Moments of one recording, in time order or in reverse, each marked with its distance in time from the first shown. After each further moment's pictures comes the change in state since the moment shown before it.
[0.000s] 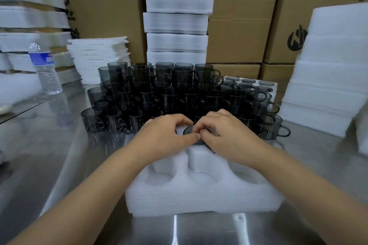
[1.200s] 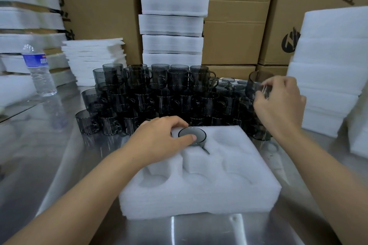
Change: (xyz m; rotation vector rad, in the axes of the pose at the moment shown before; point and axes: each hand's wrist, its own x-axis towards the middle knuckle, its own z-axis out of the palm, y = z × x) left_hand 0.000 -0.001 0.003 0.035 0.047 0.007; right_hand 0.006 0.075 -0.049 -0.223 0.763 0.480
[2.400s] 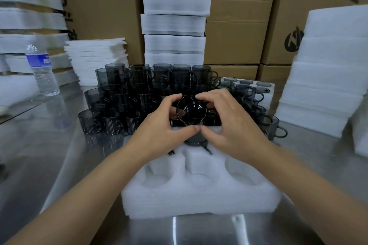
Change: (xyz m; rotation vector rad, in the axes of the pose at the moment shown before) left_hand 0.004 -0.008 0.002 -0.359 0.174 0.120; right_hand -0.056 -0.054 -0.001 0.362 -0.412 -0.670
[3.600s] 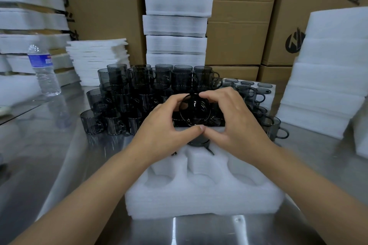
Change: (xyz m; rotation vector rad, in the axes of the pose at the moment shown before) left_hand -0.006 0.009 -0.001 0.062 0.049 0.113; right_hand 0.002 0.001 0.000 -0.050 0.041 0.000
